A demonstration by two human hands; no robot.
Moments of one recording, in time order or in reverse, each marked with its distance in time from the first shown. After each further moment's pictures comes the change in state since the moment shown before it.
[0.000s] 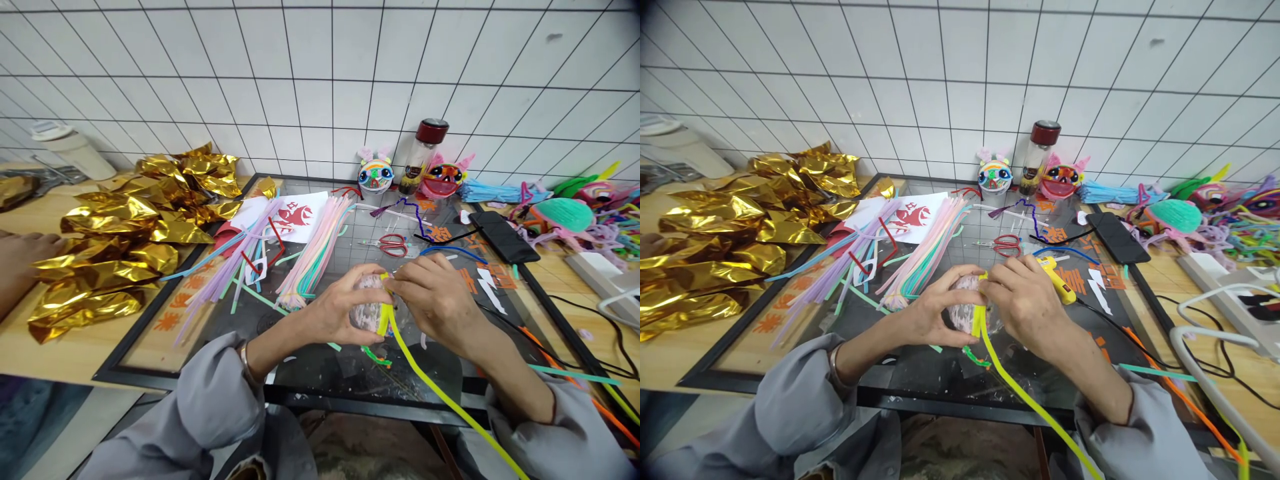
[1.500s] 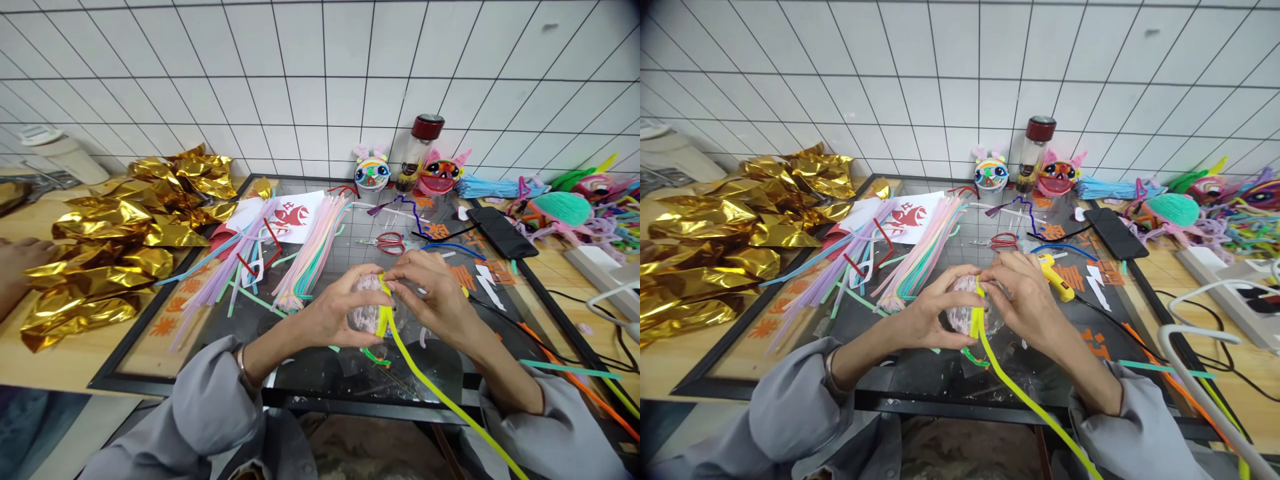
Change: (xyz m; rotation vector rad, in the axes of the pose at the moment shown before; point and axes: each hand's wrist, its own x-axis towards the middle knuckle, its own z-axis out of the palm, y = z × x) left_hand -0.001 0.001 0.002 0.003 0.008 0.021; right_hand -0.003 -0.003 0.011 0.349 0.065 0.361
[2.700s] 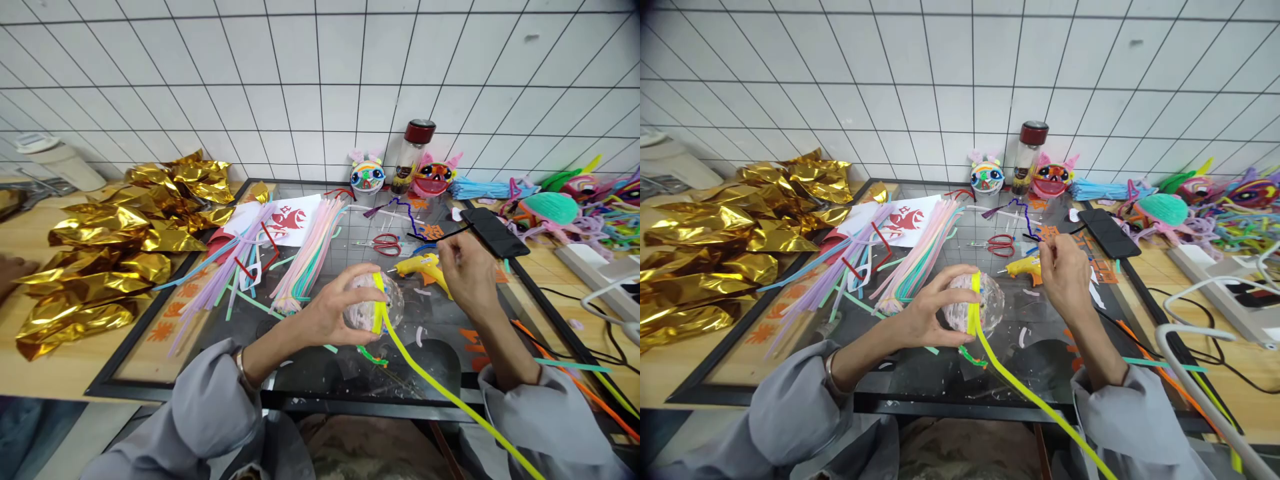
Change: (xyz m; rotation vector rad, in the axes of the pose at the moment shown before) left_hand 0.001 -0.002 0.000 -0.046 0.037 -0.010; right_hand -0.014 0.069 -0.014 -0.311 0.374 0.401
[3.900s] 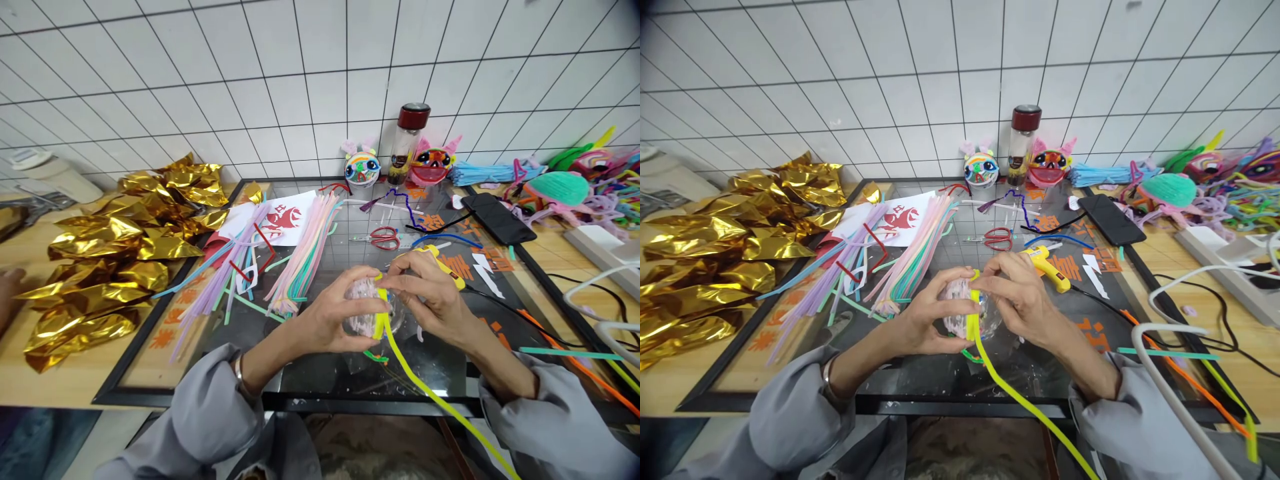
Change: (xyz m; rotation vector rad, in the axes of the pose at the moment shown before) left_hand -0.002 0.007 0.002 0.107 -0.049 0.079; right_hand -0.027 -0.051 -0.006 0.475 -0.300 -0.519
